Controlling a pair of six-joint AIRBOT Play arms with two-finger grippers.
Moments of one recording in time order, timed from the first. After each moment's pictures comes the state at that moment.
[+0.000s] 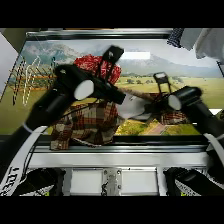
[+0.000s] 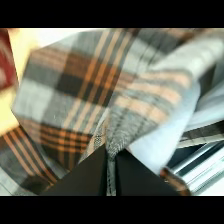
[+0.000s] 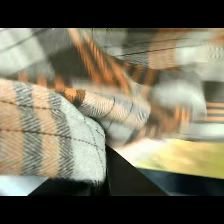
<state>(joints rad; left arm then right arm) -0.76 -1.32 1.68 1.58 -1.25 -1.77 0.38 -1.06 1.16 -1.71 1.32 1.82</state>
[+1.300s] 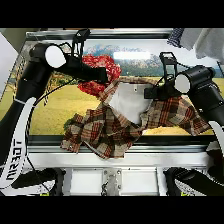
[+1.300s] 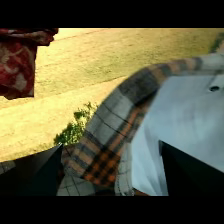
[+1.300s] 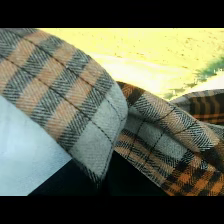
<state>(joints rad) -0.43 -1.43 1.72 1.27 -1.29 -1.70 0.37 -1.19 1.36 -1.63 1.32 1.91</state>
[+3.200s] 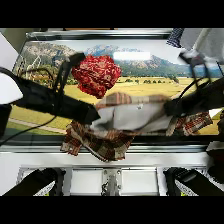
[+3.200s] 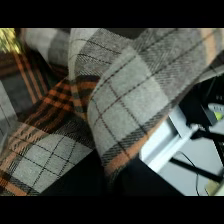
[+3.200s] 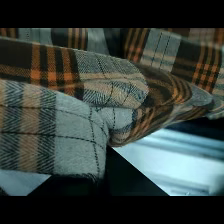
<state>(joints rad) -0.49 -1.02 1.42 1.03 -1.58 -1.68 0.39 -1.01 1.50 -1.57 1.84 1.76</state>
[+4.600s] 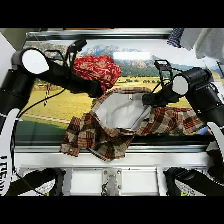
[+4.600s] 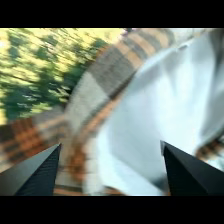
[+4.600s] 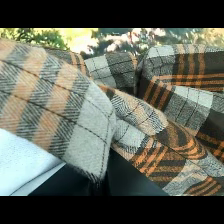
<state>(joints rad) -0.37 -1.29 1.60 1.22 -1.43 -1.57 0.39 -1.18 1.34 -1.57 1.42 1.87</state>
